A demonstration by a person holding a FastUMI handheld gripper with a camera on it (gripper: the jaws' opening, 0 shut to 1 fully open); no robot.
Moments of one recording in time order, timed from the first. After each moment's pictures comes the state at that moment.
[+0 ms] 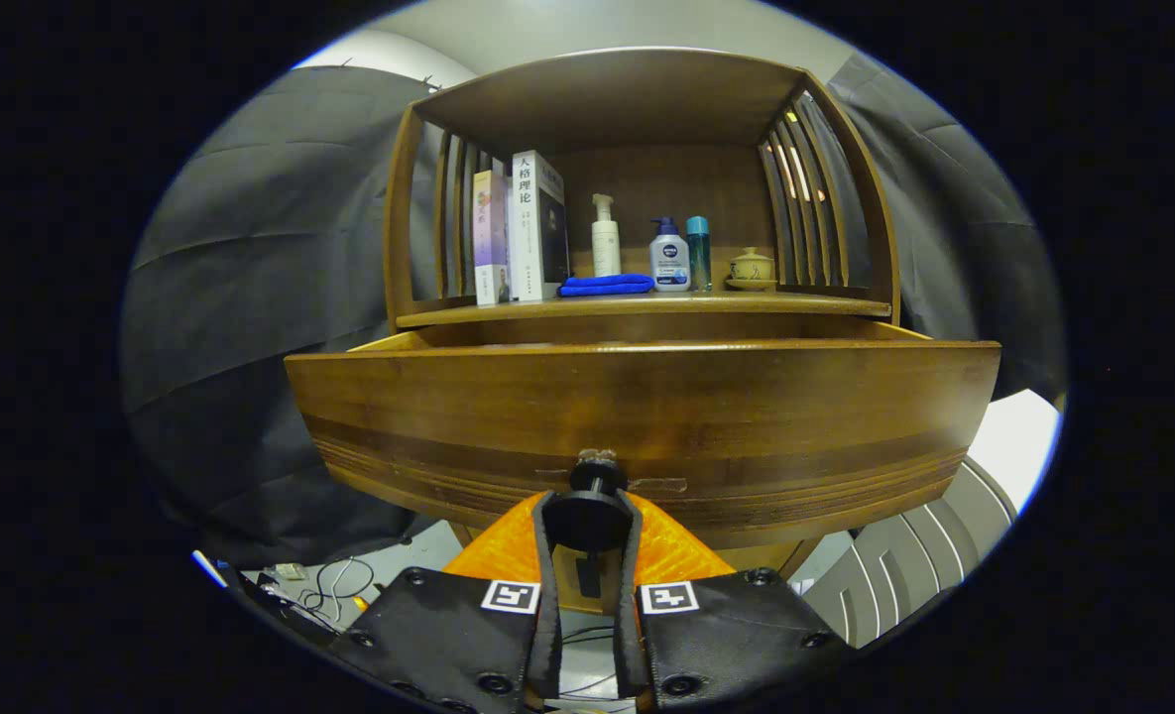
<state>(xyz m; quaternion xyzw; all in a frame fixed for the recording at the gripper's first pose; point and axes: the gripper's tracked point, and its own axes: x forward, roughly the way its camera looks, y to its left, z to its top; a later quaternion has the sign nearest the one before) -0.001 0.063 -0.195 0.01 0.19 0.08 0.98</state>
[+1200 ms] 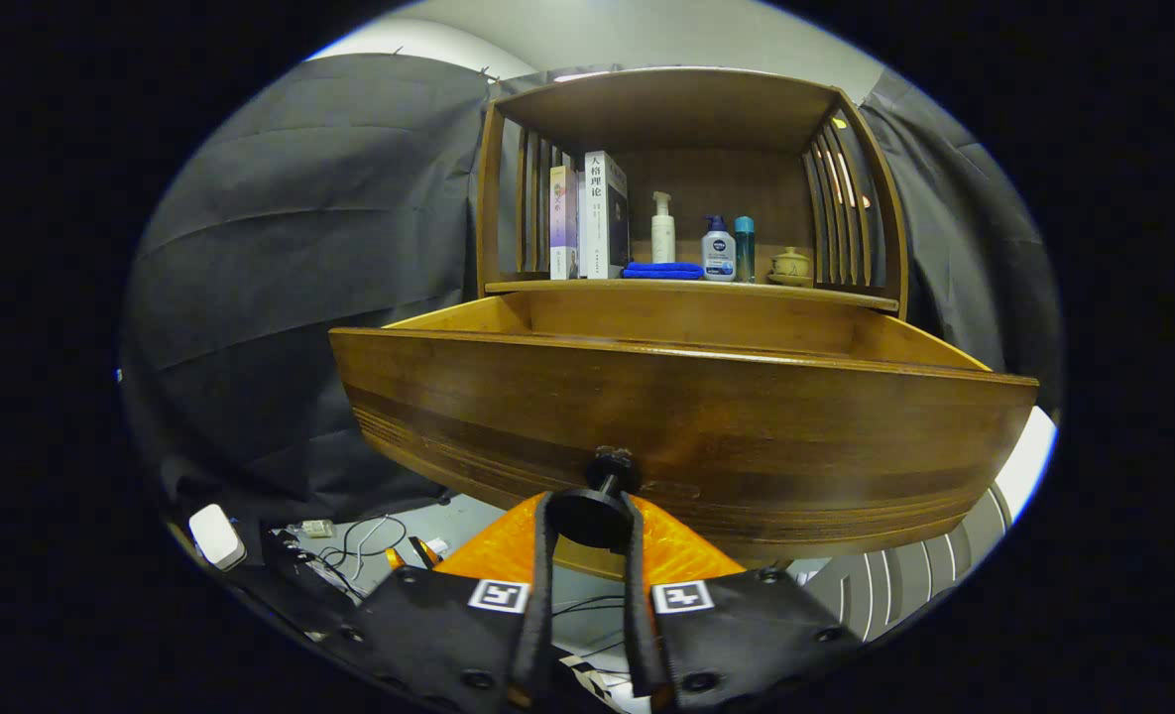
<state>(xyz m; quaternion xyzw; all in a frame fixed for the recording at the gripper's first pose) -0.084 0.076 -0.198 0.00 0.21 0.16 0.97</state>
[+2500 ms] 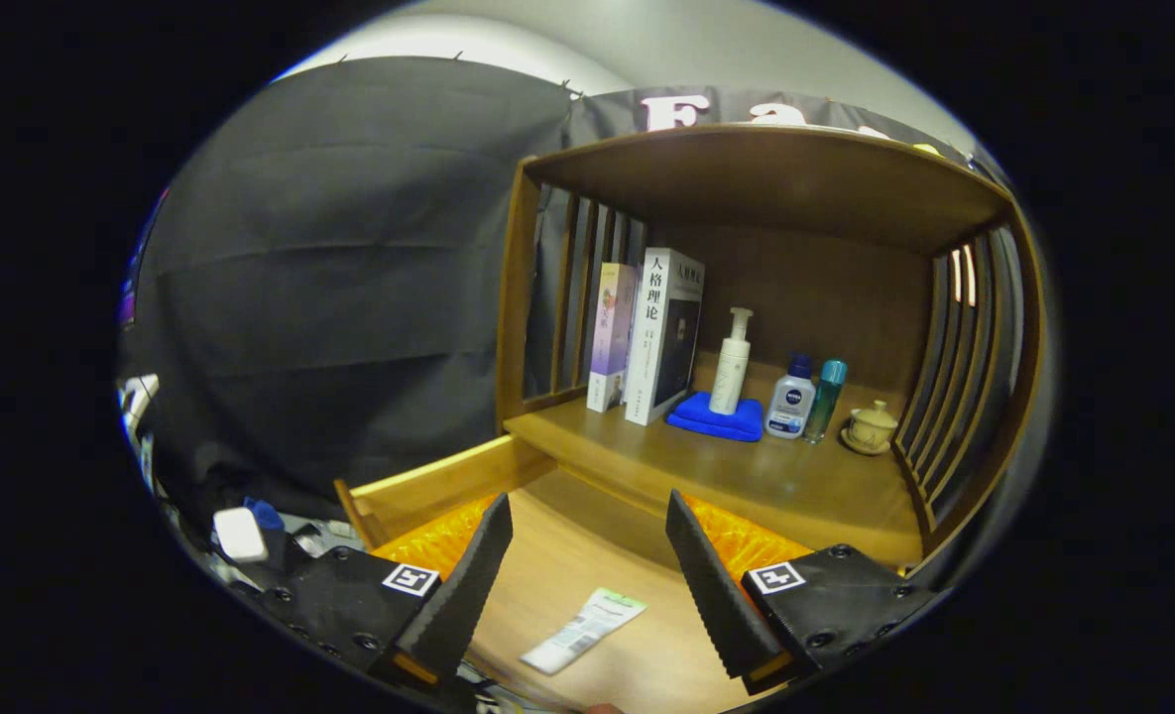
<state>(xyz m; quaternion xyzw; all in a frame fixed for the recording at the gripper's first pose) 0.087 0.079 -0.033 -0.09 0.18 0.30 0.93</state>
